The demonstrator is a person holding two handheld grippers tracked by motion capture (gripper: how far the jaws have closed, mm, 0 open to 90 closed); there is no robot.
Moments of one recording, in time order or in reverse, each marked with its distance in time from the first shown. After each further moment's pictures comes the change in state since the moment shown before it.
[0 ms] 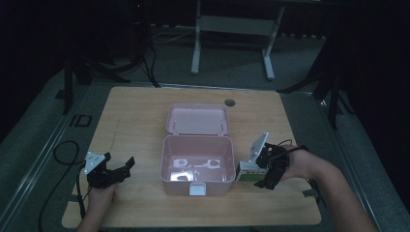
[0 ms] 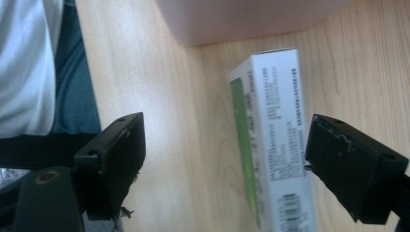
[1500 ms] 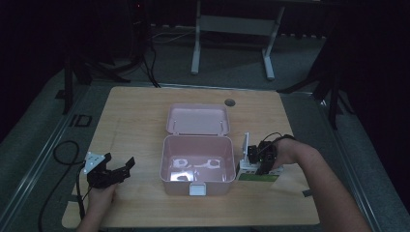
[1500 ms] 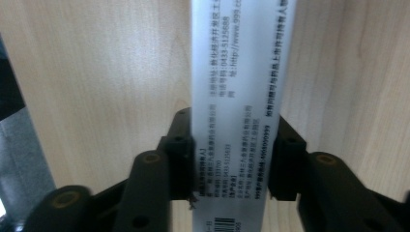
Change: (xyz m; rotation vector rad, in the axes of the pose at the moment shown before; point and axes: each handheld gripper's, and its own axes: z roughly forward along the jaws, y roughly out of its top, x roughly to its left) left arm 0.001 -0.001 0.001 0.007 -0.016 -0.010; right arm -0.044 0.005 0.055 0.279 0.056 -0.123
